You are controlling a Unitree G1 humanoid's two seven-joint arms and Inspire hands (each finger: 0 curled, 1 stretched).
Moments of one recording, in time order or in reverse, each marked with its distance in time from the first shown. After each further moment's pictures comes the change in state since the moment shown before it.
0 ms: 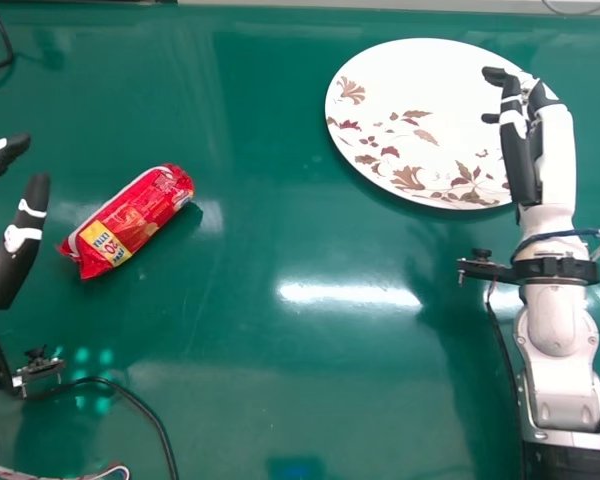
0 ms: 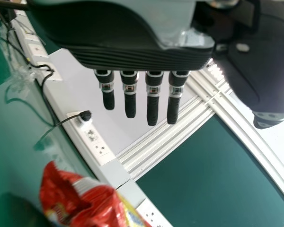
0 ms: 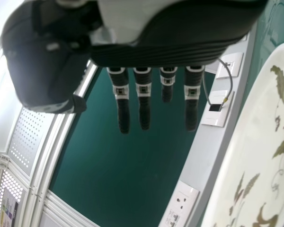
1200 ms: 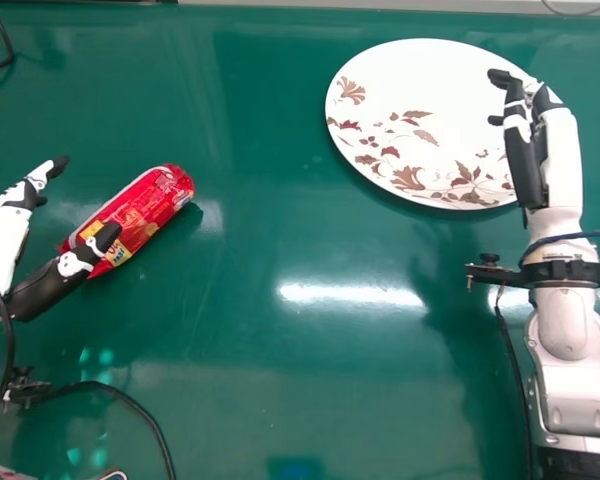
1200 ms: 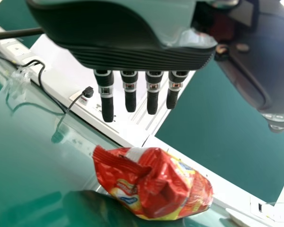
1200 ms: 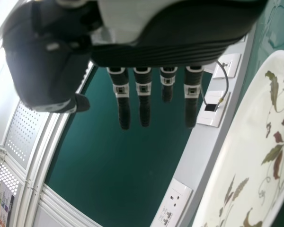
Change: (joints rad) left arm 0.041 0.156 0.010 -0.073 0.216 0.113 -0.134; right arm 0.012 -0.028 -0.012 -0.011 0.014 0.007 0.035
